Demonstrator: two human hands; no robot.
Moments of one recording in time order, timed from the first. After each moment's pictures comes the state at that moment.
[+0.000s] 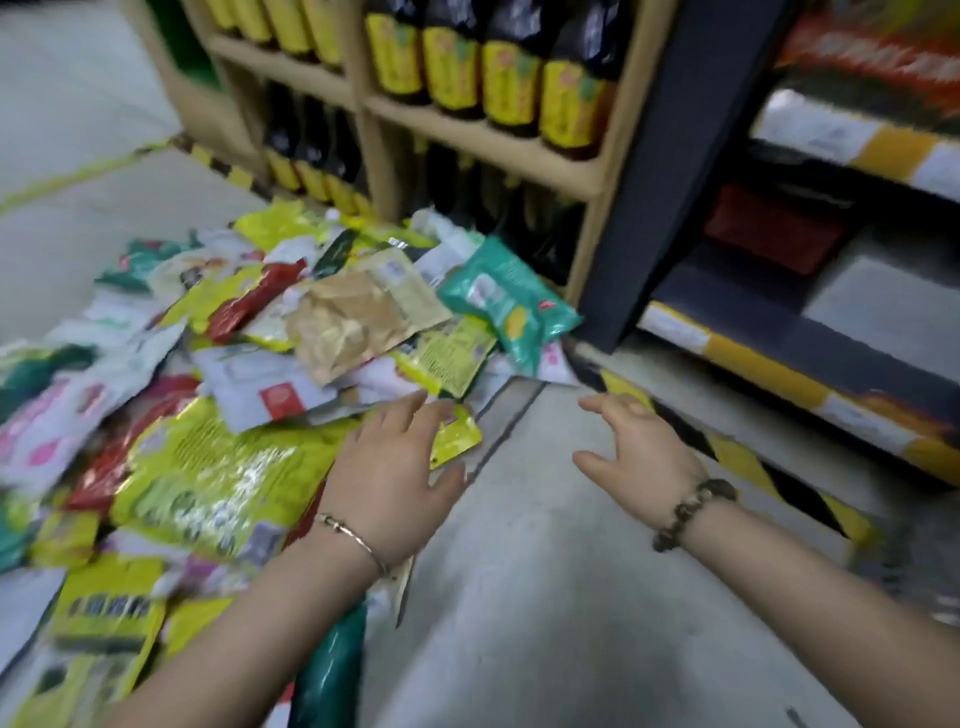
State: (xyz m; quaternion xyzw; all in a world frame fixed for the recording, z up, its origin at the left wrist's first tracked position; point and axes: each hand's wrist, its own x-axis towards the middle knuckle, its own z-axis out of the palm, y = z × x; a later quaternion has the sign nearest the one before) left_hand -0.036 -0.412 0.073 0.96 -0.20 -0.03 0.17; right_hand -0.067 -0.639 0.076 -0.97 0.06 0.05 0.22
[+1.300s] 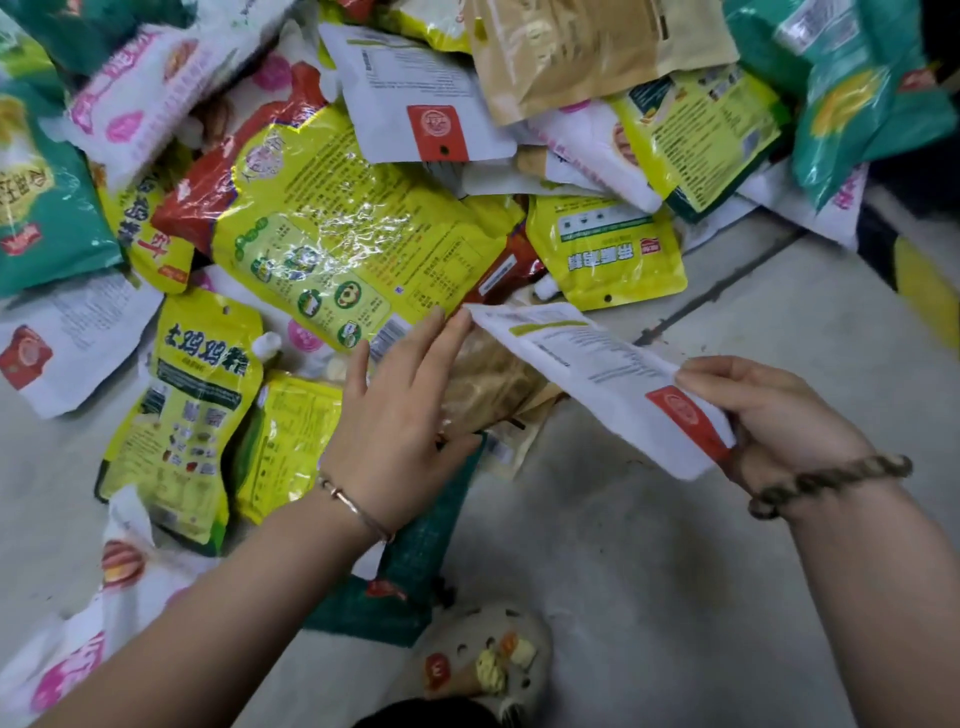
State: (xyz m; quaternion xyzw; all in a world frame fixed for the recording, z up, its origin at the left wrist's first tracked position) left_hand -0.093 -0.294 -0.072 0.97 -0.06 -0.06 0.22; right_hand -0.045 -0.547 -0.049 -0.59 0.34 0.21 0.70
